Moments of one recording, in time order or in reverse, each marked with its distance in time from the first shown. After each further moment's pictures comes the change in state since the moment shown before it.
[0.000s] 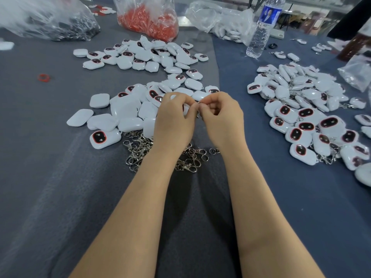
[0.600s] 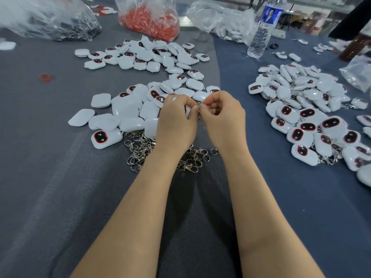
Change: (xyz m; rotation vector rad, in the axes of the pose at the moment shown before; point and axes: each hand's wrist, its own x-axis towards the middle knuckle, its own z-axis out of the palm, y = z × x) left_hand -0.002 0.001 0.000 0.016 -0.011 -0.008; right_hand -0.004 -0.005 0.000 0.018 0.019 -0.019
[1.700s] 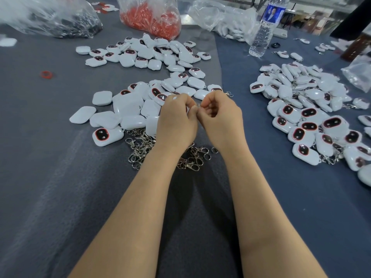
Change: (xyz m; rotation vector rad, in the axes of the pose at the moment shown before) left_hand 0.001 -0.001 -0.002 0.039 -0.025 -0.029; right_hand 0.001 0.008 0.004 -0.039 -0.071 -0.066
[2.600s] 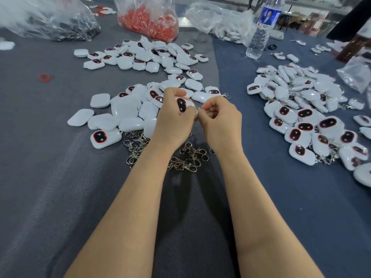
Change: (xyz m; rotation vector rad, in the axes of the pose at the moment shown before) left_hand 0.002 0.004 -0.006 -0.369 -0.067 -0.120; right_hand 0.000 0.003 0.001 -0.014 0.088 0.099
